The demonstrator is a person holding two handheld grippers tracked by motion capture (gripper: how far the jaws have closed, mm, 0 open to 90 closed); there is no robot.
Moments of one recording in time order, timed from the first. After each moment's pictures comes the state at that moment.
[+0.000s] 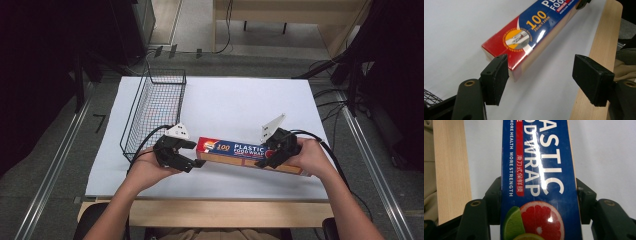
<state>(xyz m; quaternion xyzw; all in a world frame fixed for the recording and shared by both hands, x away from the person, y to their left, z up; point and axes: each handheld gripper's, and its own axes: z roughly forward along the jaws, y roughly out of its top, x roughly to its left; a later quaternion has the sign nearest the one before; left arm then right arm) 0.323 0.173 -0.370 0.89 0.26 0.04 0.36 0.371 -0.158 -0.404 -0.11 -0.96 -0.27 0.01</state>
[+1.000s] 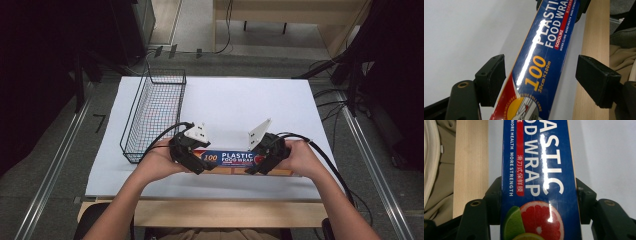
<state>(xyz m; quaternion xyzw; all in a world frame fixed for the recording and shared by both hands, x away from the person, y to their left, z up) 0.331 0.132 -0.365 0.93 0.15 0.03 0.33 0.355 -0.124 -0.394 -0.04 -0.96 -0.26 0.01</state>
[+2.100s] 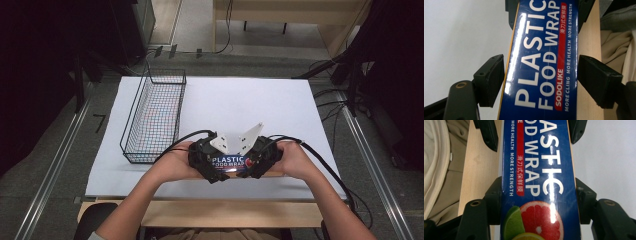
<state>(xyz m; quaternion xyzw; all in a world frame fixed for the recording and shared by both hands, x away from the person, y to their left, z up) 0.324 0.088 -0.379 0.96 0.09 0.01 0.28 0.340 -0.101 -0.384 0.00 -0.96 -0.28 0.00</state>
